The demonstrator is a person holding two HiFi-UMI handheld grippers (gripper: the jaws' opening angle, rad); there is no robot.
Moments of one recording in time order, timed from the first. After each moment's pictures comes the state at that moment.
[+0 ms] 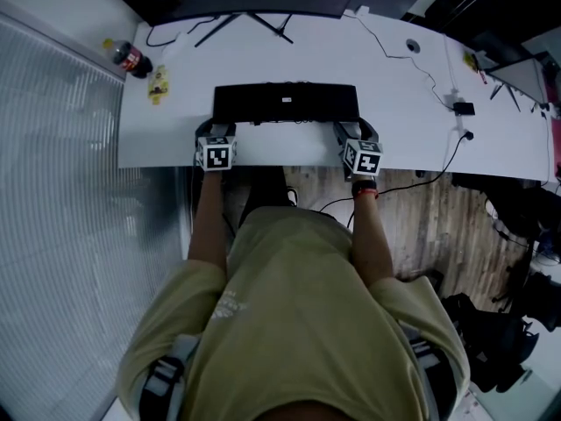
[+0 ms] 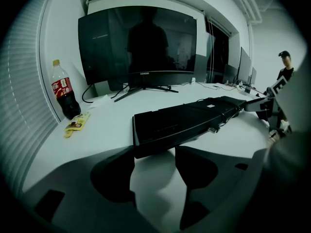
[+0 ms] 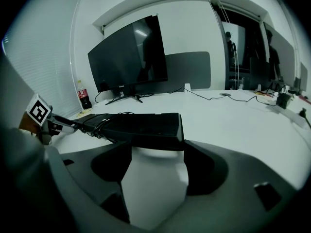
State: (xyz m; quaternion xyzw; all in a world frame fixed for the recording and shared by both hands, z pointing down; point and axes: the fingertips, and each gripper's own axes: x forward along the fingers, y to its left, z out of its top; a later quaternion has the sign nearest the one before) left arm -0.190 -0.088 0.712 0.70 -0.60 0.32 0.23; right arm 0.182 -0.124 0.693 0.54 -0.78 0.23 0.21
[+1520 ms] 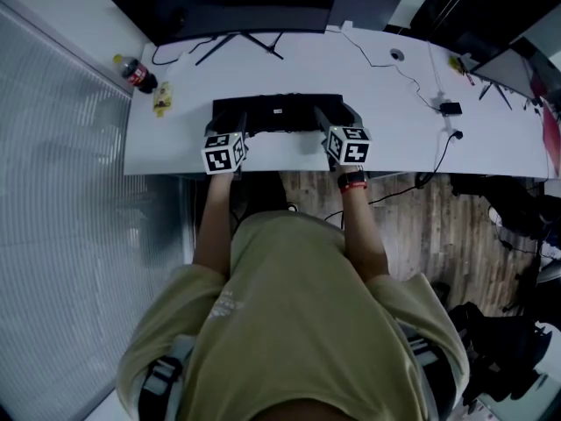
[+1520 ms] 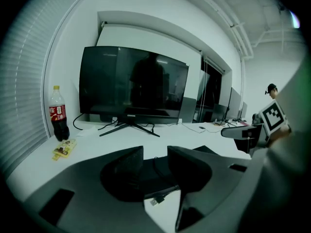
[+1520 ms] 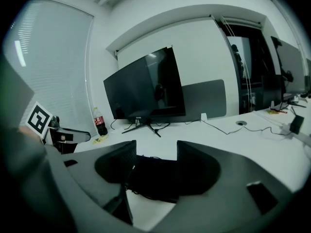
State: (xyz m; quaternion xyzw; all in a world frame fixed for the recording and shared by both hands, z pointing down) left arm -0.107 -0.100 0.579 0.76 -0.60 0.14 0.19; right arm 0.138 -0.134 0.567 0.50 -0.84 0.17 0.11
